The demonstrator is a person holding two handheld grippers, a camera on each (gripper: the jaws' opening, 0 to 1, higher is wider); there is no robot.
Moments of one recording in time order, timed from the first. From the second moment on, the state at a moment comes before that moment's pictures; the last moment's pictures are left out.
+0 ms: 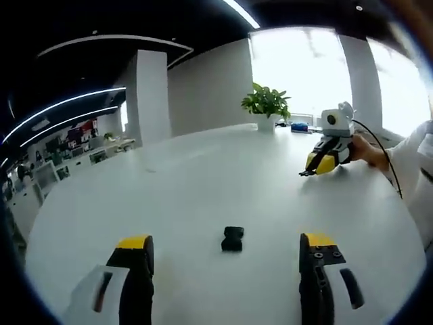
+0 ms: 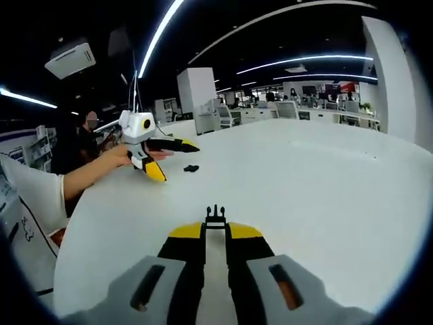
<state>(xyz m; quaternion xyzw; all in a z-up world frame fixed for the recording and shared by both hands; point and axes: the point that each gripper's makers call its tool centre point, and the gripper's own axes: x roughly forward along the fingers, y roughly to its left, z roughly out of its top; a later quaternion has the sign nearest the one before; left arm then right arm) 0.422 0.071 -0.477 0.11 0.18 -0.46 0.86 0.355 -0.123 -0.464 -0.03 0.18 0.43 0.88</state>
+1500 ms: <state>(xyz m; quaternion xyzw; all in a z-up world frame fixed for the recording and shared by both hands) 0.416 0.061 -0.484 0.09 0.21 -0.48 0.85 0.354 -0.124 -0.463 -0.02 0.18 0.43 0.88</state>
